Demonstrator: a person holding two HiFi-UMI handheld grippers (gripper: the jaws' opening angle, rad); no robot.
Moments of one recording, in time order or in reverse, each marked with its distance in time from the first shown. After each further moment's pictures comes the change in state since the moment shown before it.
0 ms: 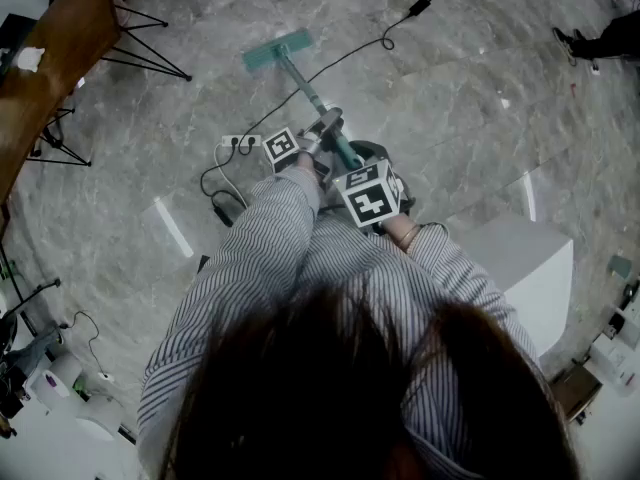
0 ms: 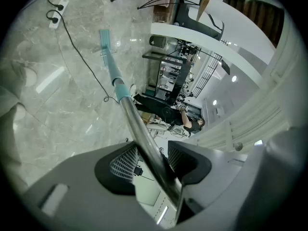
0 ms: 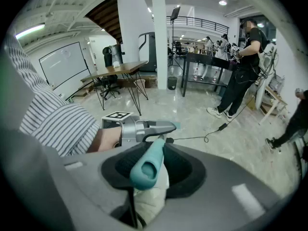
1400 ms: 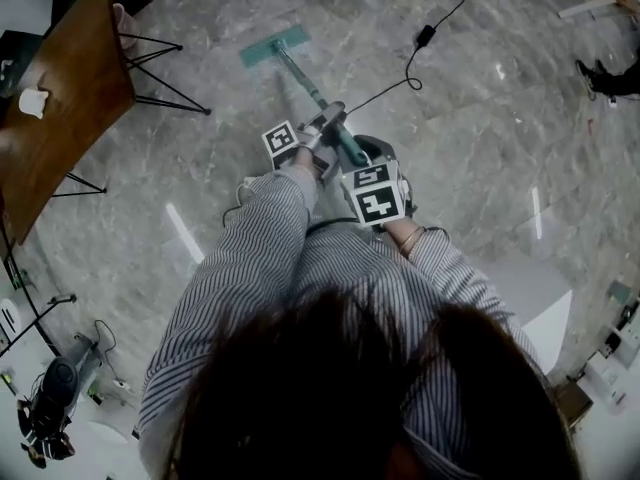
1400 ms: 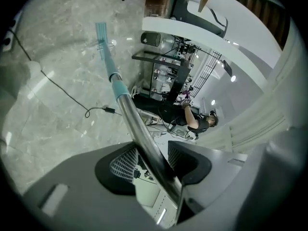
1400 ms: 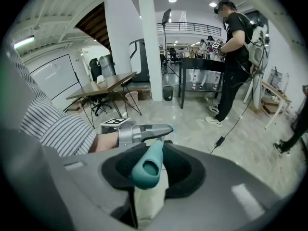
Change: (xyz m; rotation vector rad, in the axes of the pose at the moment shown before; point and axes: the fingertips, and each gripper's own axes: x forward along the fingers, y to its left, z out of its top) left arm 0.129 -0.095 0.212 0.015 0.019 -0.024; right arm 0.135 -0.084 0.215 0.070 -0.092 0.000
